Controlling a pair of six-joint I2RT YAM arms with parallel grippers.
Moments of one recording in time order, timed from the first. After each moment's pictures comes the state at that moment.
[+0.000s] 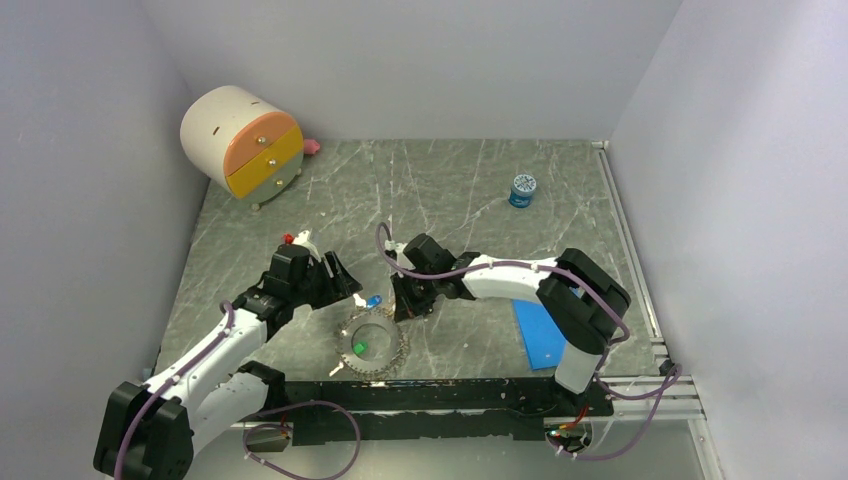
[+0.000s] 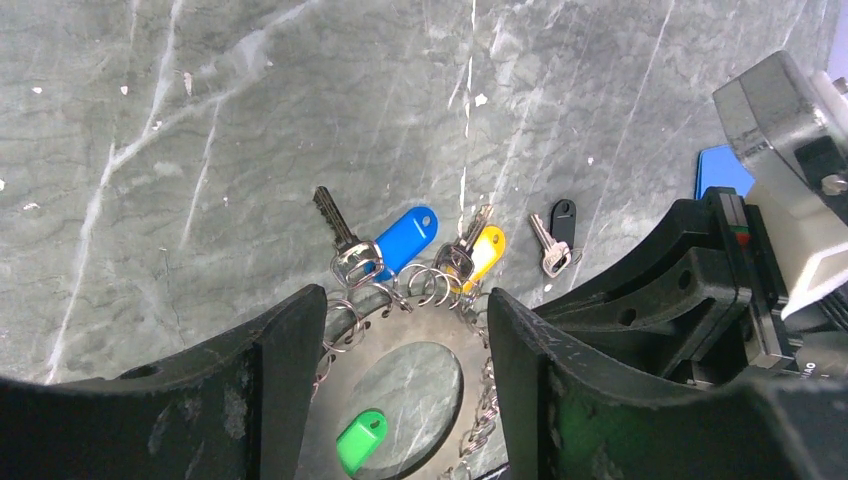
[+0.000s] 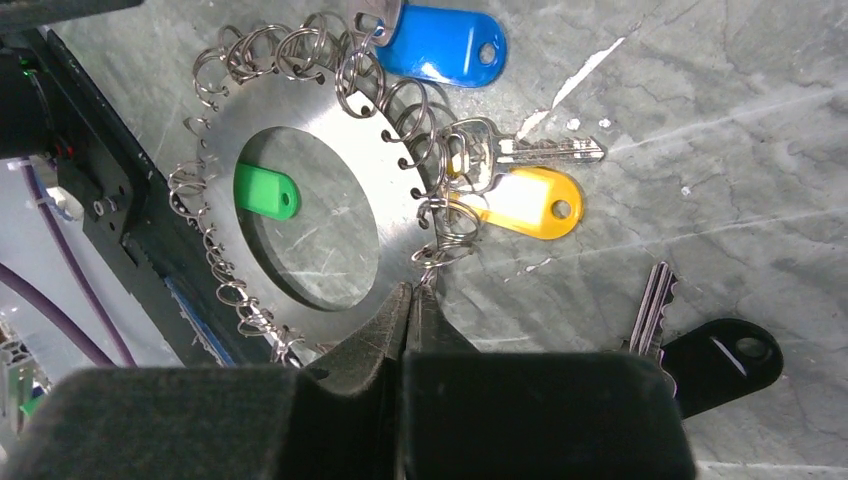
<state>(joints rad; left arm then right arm) -0.37 0.93 0.45 -0.23 0.18 -0.72 0.90 1.75 0.97 -0.15 -0.39 0.43</state>
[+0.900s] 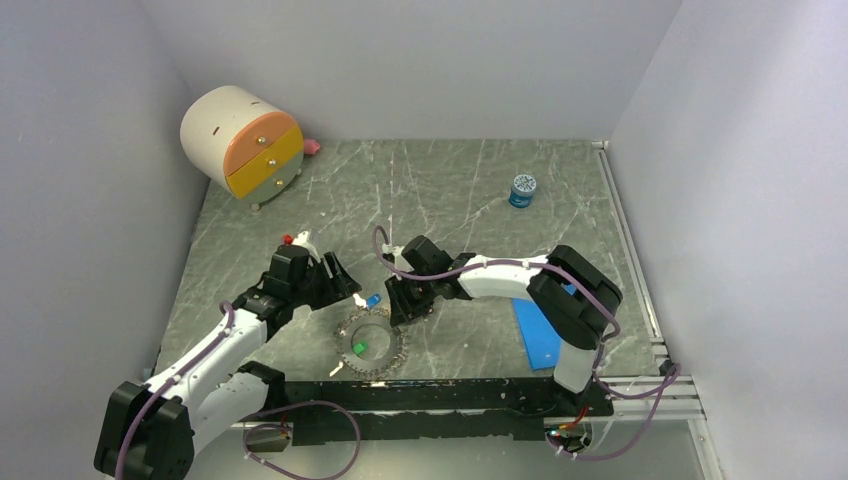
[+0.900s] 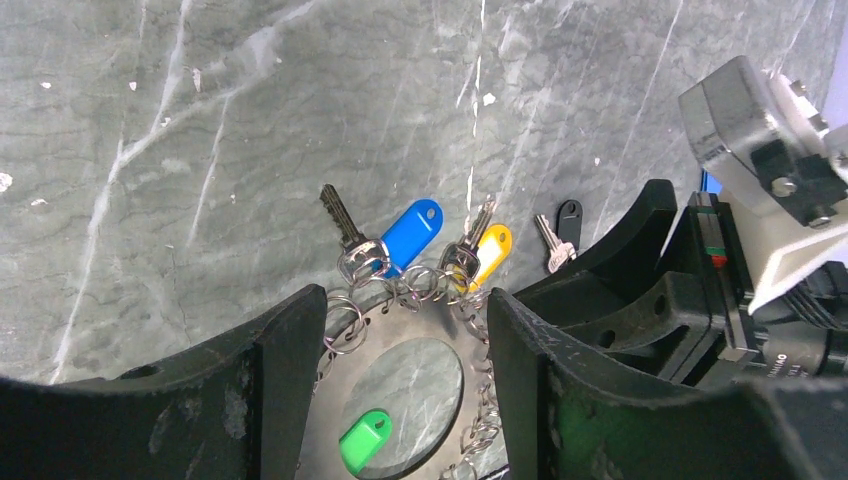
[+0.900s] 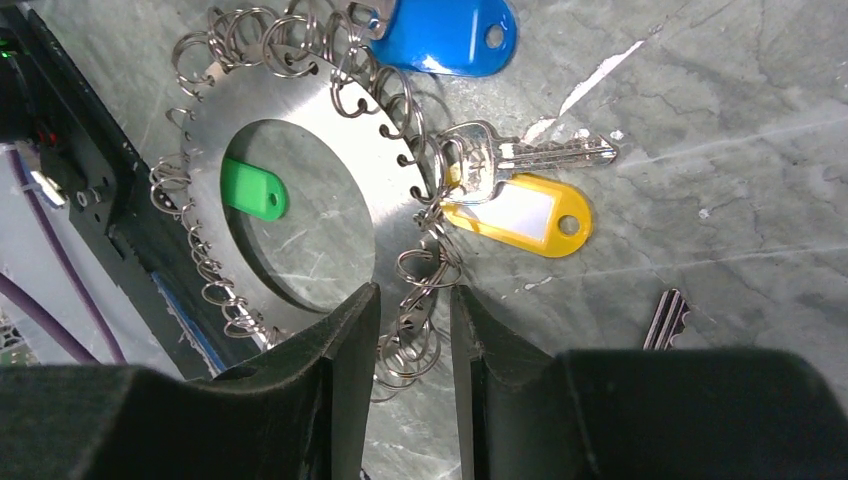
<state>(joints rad) -0.37 0.93 0.45 -0.23 0.18 -0.72 0.90 1.79 0.98 -0.14 -0.43 0.39</state>
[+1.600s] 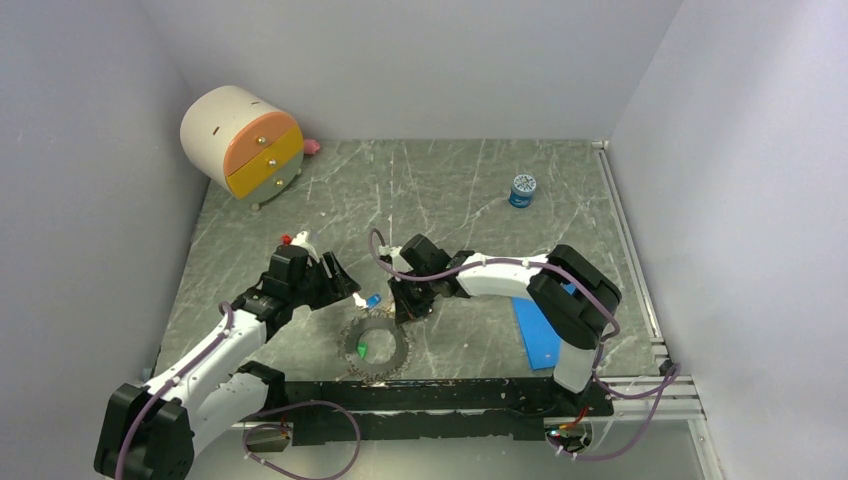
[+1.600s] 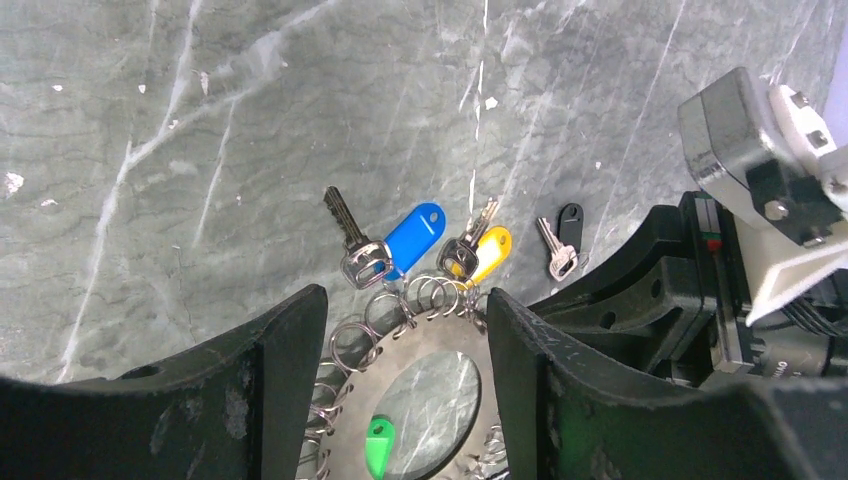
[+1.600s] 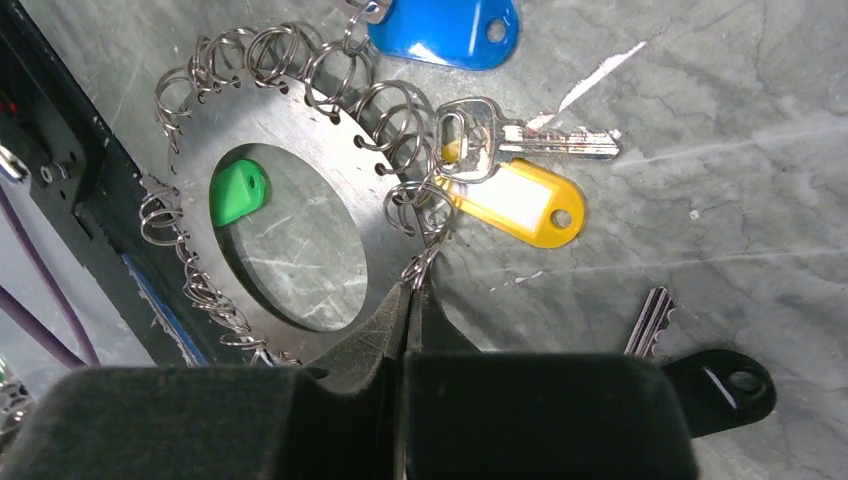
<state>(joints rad) -0.36 0.93 0.44 -0.23 0.18 -0.72 0.91 1.80 1.00 -0.18 -0.42 0.34</state>
